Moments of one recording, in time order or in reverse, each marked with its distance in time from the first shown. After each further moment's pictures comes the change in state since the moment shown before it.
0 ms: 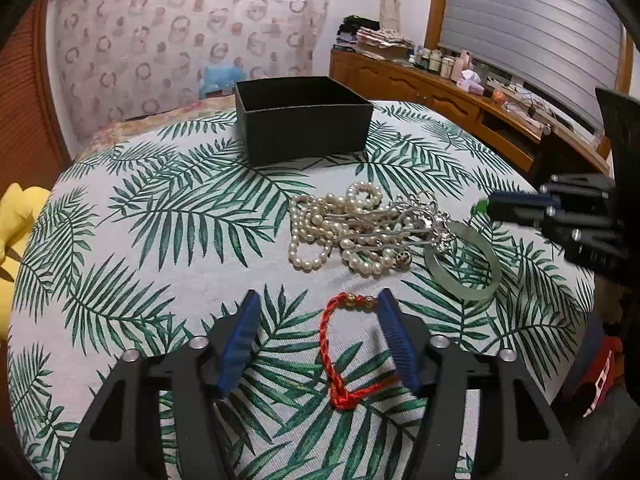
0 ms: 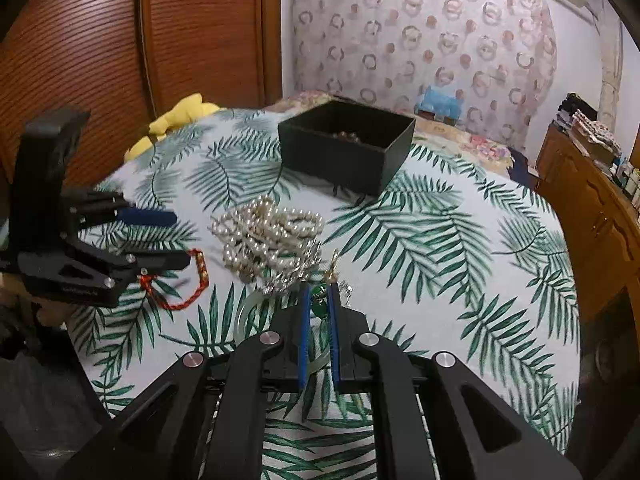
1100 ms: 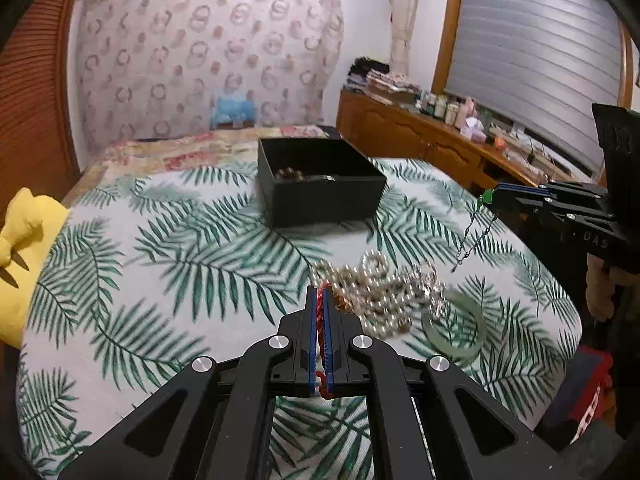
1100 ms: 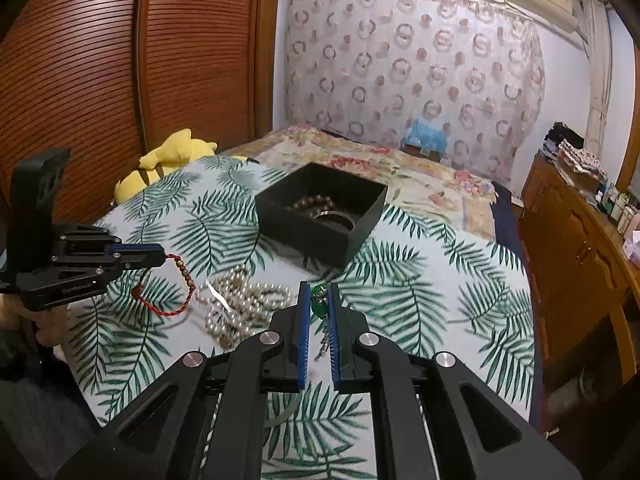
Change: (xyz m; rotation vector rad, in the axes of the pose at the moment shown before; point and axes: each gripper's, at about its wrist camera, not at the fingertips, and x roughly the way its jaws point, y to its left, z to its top) left arm -0.032 0.019 0.027 -0.076 -0.160 -0.005; right arm -0.028 -0.018 0.052 -0.026 -0.105 -0.051
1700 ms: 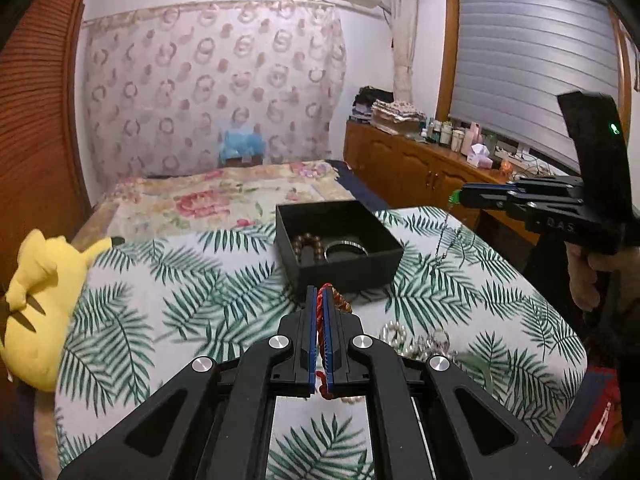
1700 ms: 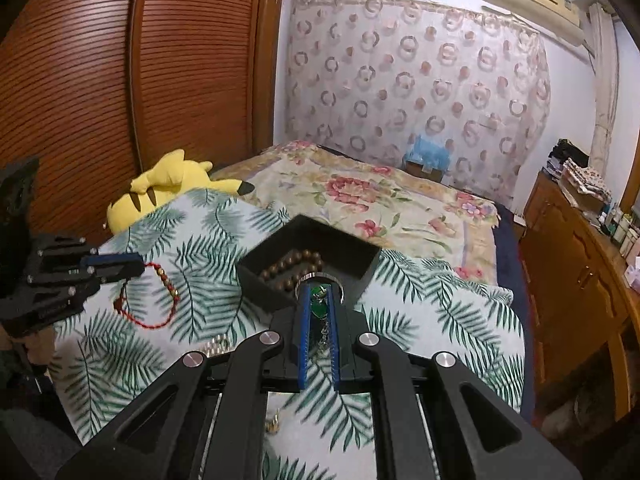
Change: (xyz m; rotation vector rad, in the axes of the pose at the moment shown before) left arm -0.010 0.011 0.051 0.040 -0.105 0.039; right arm 0.029 -0.018 0.071 -0.017 -0.031 0.007
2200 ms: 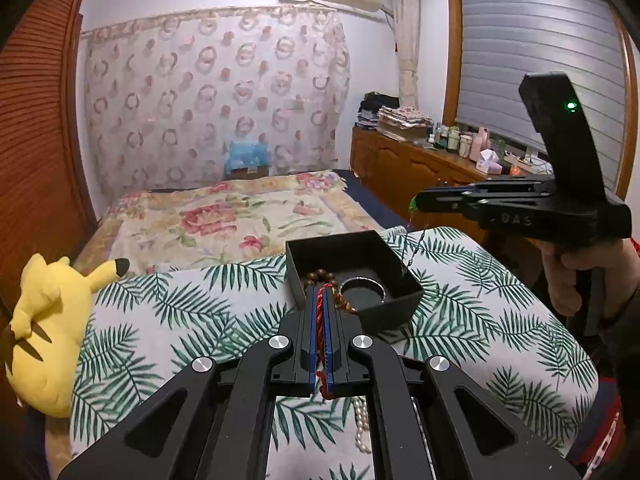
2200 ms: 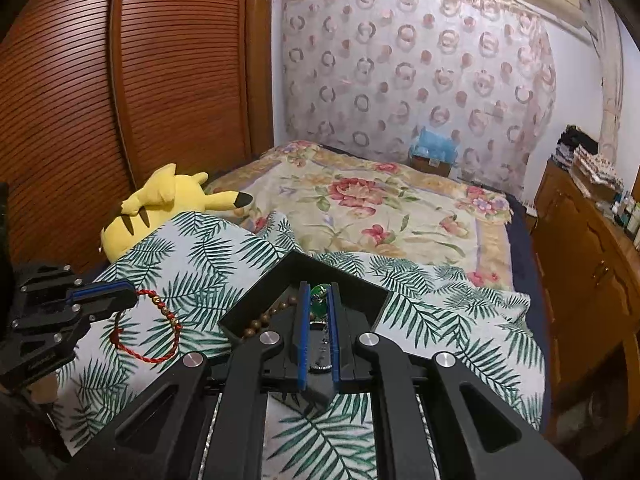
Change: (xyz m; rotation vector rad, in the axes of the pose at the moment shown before) left arm 0.026 0.008 0.039 0.019 -0.013 0.030; right arm 0.062 -0.014 0.050 0.060 0.029 0.033
